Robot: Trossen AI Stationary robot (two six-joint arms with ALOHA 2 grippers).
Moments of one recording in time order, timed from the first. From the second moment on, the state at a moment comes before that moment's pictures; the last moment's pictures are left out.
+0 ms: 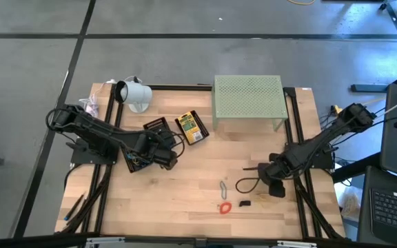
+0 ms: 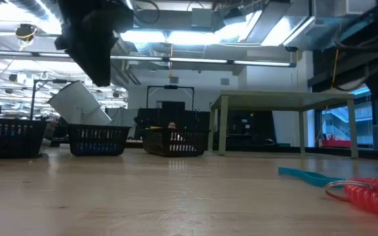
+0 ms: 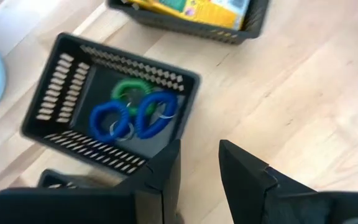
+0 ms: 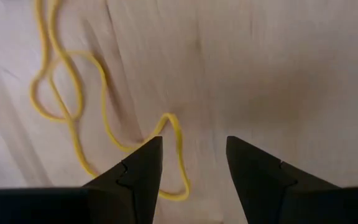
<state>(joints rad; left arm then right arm) -0.28 1.50 1.15 -1.06 -0.46 -1.05 0.58 1.25 0.56 -0.75 -0.18 0.75</state>
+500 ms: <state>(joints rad) -0.28 1.50 1.15 -1.00 -0.48 -1.01 0.63 1.38 0.57 -0.76 -0.12 0.72</state>
